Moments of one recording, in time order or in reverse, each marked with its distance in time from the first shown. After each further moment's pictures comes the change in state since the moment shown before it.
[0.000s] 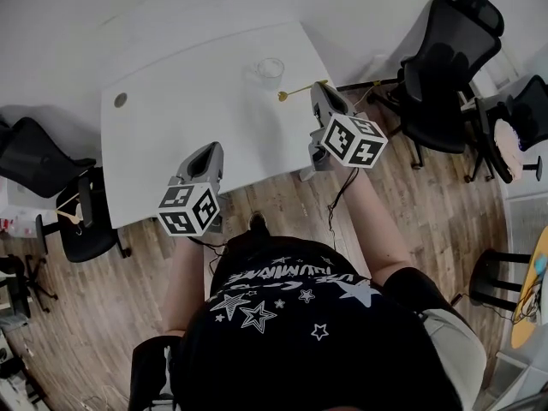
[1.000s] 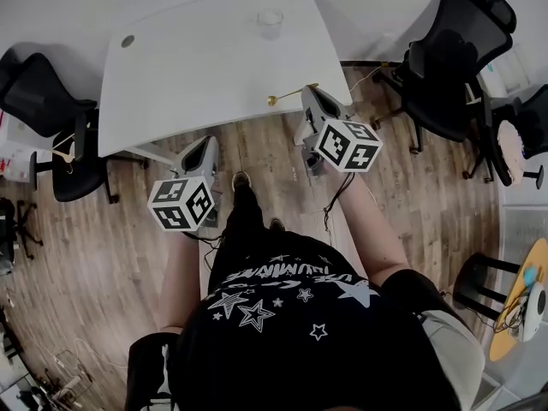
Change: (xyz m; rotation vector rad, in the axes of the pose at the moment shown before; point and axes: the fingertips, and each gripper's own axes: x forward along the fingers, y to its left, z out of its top) left arm -0.110 -0.095 -0.088 -0.071 0.023 0.129; right arm -0.144 0.024 -0.073 0.038 0.138 0.153
